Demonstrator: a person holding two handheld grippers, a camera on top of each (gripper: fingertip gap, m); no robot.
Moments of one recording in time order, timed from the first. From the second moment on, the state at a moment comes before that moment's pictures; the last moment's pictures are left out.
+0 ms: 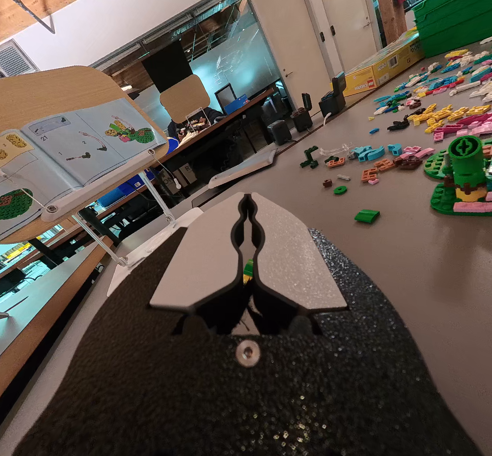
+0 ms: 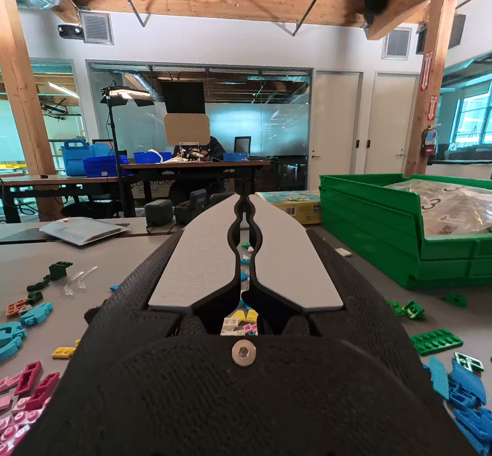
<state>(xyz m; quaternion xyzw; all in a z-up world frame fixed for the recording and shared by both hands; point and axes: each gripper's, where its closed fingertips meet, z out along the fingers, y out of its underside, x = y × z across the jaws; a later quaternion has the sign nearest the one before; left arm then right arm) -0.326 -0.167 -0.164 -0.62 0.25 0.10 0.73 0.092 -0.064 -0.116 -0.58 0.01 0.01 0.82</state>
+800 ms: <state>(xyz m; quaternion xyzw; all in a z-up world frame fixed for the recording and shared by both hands) -0.322 -0.167 -0.167 -0.63 0.25 0.09 0.73 0.092 -0.061 -0.119 -0.58 0.01 0.04 0.81</state>
